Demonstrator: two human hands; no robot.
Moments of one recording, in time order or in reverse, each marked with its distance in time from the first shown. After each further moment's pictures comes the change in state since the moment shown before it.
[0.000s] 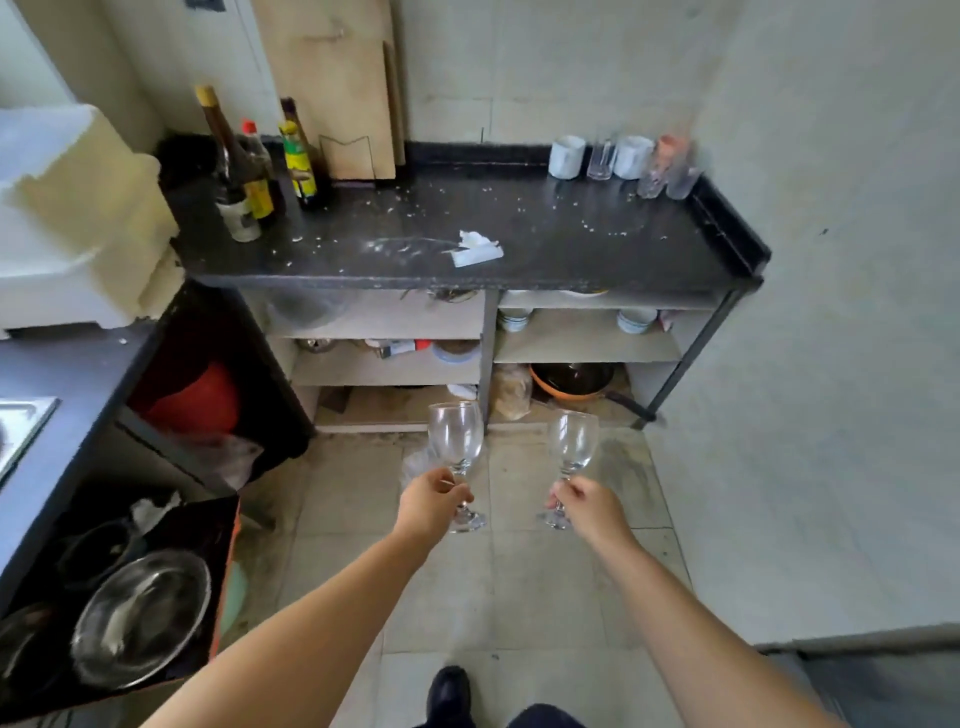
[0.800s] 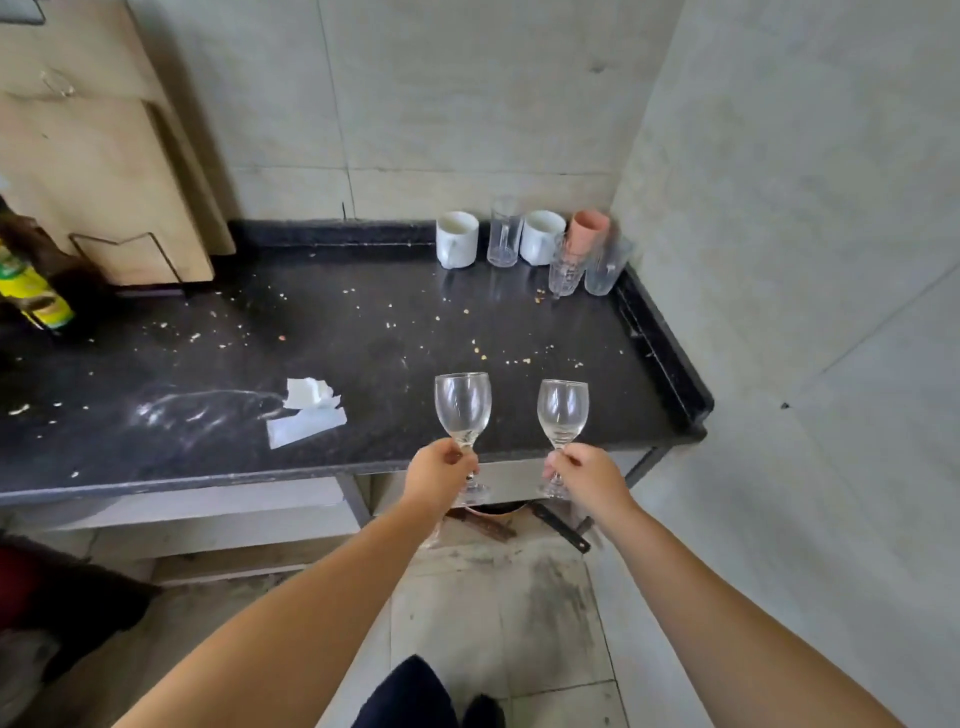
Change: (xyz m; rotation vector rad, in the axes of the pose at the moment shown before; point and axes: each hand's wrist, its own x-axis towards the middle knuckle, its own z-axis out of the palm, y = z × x) left_hand 0.343 0.317 0.183 0.019 -0.087 0.118; right_hand 0.402 -0.098 -0.252 -0.041 0.077 -0.021
